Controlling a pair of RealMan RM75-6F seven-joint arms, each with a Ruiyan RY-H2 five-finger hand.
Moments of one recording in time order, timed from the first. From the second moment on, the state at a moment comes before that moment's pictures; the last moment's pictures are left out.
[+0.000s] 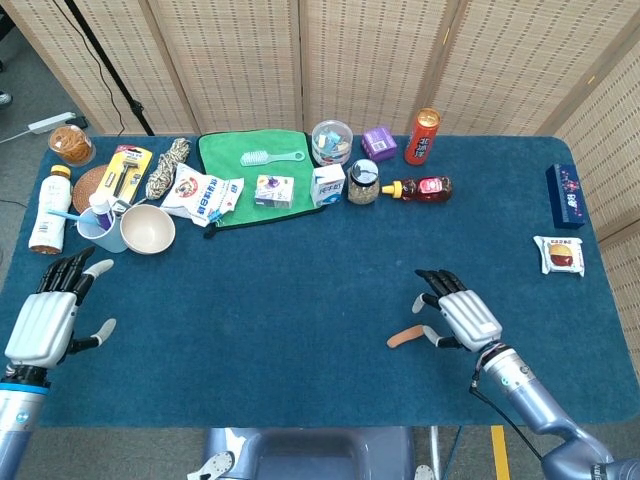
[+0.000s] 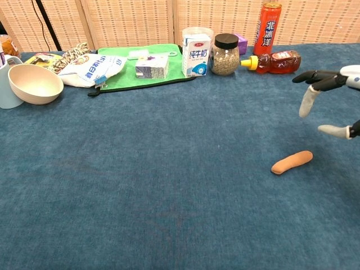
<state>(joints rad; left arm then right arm) -0.21 -0.98 -0.10 -2.05 1.34 1.36 0.22 0.47 -1.27 0.10 -1.58 -1.52 0.98 0.13</state>
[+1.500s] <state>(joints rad) -0.21 -0.99 -0.10 -2.03 1.32 1.38 0.21 0.51 -1.44 0.01 -1.32 -1.52 0.98 0.07</state>
